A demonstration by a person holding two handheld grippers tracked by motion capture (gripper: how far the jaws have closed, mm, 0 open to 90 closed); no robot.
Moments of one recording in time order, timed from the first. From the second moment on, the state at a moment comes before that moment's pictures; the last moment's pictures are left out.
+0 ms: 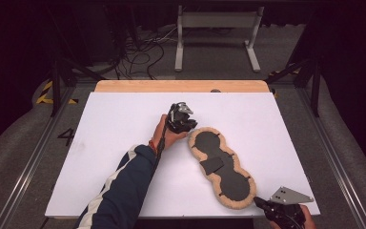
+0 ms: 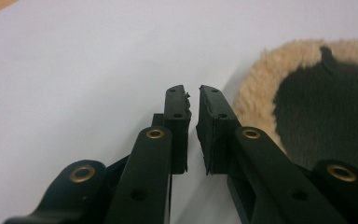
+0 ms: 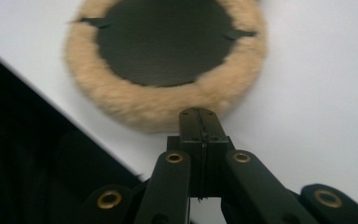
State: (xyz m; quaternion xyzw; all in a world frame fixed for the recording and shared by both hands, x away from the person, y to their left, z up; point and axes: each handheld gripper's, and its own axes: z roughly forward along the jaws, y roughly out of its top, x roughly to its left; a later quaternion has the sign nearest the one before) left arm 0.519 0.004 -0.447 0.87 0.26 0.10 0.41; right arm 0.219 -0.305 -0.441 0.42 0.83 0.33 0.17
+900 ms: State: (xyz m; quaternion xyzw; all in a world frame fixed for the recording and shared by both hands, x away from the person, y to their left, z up) left arm 0.508 0.040 -0.457 0.89 0.24 0.04 0.39; right arm 0.235 -0.301 -0.450 0.45 0.81 0.31 0.20
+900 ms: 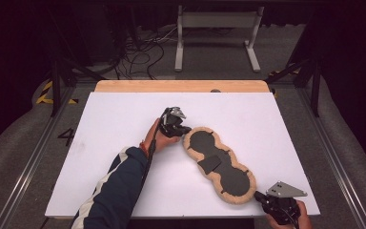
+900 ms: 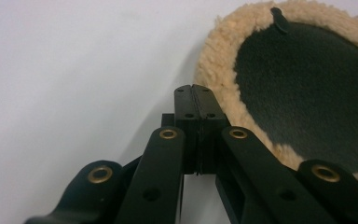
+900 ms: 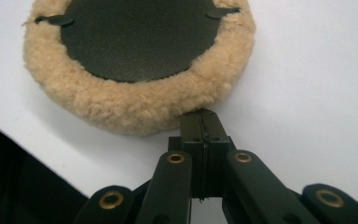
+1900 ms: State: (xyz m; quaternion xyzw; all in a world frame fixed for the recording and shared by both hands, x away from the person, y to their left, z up) left arm 0.507 0.068 -0.440 0.85 0.28 0.13 0.42; right arm 0.273 -0.287 -0.448 0.45 0.81 0.32 0.21
